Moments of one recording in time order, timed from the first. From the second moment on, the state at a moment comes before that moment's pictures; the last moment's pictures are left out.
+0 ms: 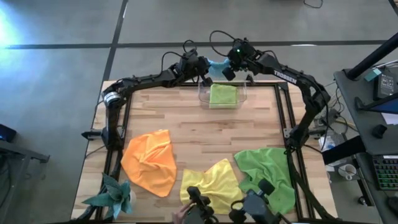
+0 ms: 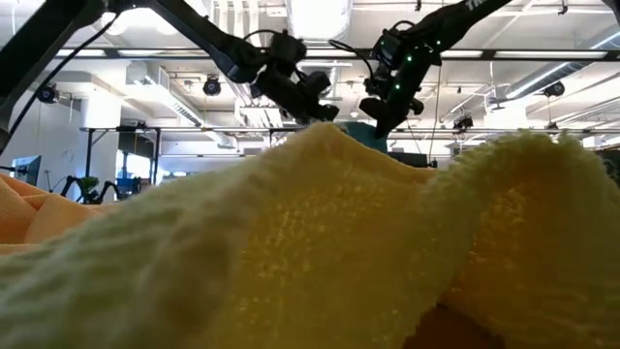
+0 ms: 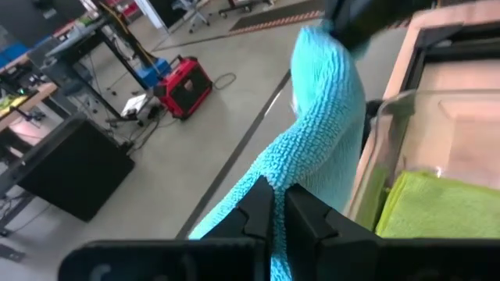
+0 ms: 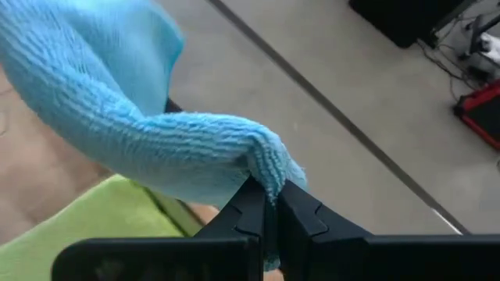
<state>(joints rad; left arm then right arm) 0.58 1.96 1.55 0.12 -0.16 0.41 -0.77 1.74 1.51 -0.53 0.23 -0.18</state>
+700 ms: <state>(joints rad) 0.60 2.03 1.59 -0.19 0.13 0.33 -0.85 1.83 1.51 -0.85 -0.02 -0.24</state>
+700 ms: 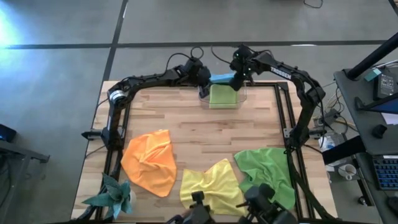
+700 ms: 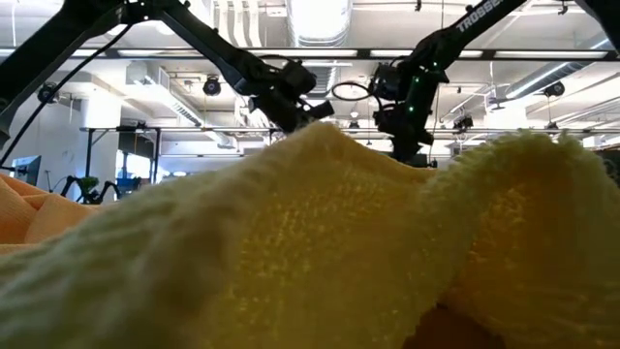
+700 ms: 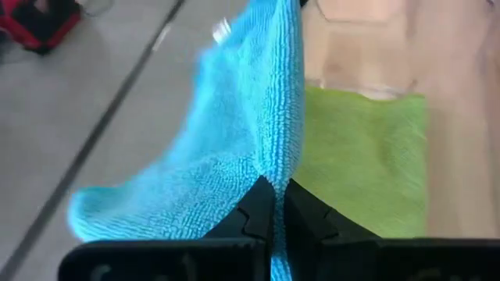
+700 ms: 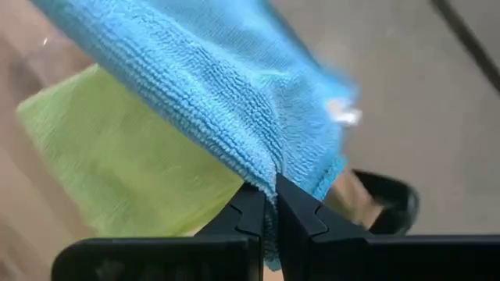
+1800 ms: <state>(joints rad) 0.59 2.03 1.55 -0.29 0.33 0.32 -0.79 1.88 1.45 -1.03 -0.07 -0.21</state>
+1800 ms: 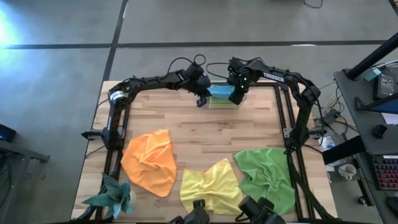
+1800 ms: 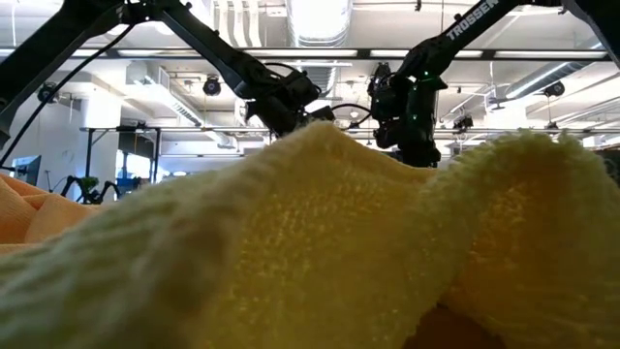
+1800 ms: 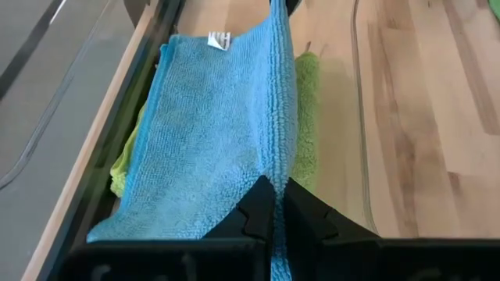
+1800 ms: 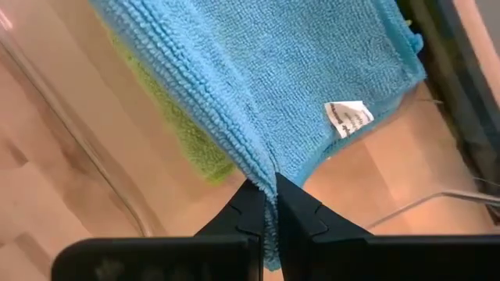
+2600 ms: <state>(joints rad) 0.59 1.97 1.58 -0.36 0.32 0.23 -0.77 1.80 1.45 -1.12 -0.16 -0.16</state>
